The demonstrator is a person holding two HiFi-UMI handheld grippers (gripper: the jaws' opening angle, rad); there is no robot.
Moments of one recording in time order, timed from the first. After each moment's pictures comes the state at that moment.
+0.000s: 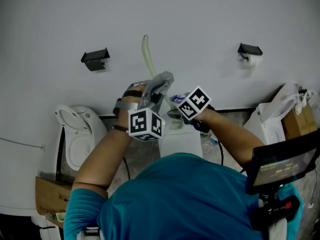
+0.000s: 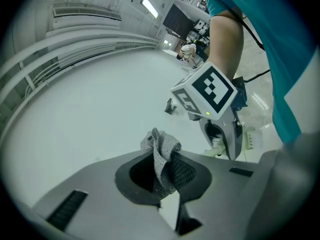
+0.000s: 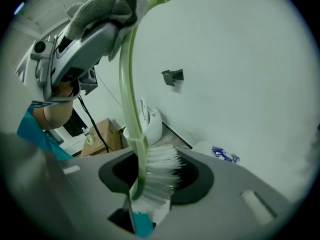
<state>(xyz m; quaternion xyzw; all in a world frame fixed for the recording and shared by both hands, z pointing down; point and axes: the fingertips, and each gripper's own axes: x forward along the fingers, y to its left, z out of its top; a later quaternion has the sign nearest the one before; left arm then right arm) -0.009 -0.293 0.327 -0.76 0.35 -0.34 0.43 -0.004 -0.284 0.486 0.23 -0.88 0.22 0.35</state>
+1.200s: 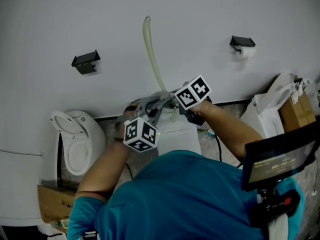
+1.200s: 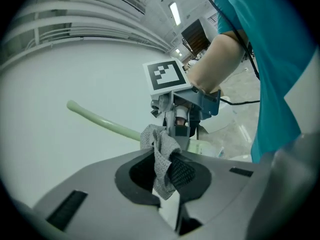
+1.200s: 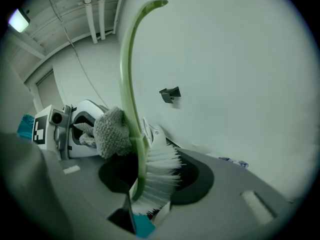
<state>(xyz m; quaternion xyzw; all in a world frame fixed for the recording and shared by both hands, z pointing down) 0.004 -0.264 0.398 -0.85 0.30 -0.32 0.29 0.000 -0.302 0.442 0.24 -0.91 0.25 0.24</state>
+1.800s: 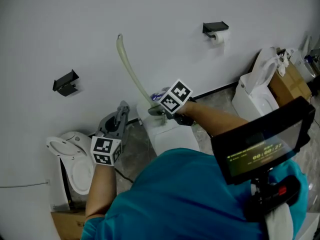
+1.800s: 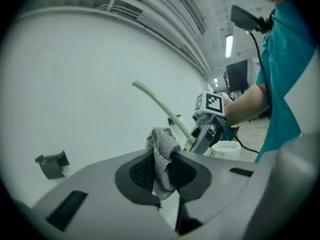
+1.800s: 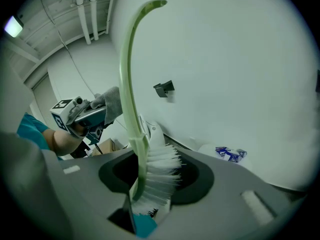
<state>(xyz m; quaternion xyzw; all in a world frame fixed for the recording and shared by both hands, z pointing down) -0.073 -0.274 0.403 -0.91 0.38 -0.15 0.05 0.023 -0.292 0.484 0.25 -0.89 0.28 0.25</state>
